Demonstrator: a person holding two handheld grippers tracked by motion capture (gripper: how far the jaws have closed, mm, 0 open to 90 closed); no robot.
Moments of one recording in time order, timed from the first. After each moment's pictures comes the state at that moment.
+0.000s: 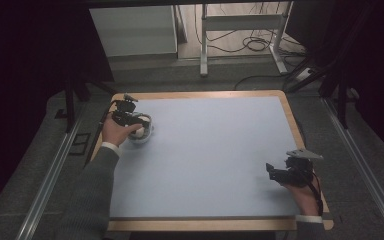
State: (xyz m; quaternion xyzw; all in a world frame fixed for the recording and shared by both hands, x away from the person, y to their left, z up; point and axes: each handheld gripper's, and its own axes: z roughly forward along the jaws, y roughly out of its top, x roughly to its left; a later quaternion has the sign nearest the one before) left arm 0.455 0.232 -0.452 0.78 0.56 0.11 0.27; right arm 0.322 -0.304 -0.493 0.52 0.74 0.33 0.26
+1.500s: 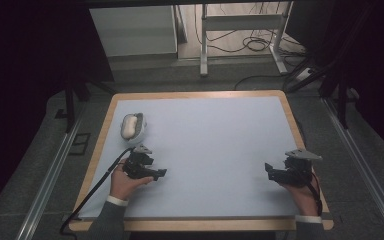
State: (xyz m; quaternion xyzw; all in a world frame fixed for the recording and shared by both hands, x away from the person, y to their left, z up) left arm 0.329 0.187 -0.524 0.83 0.44 0.07 0.34; right arm 0.320 -0.299 -0.491 0.51 0.75 0.34 0.27
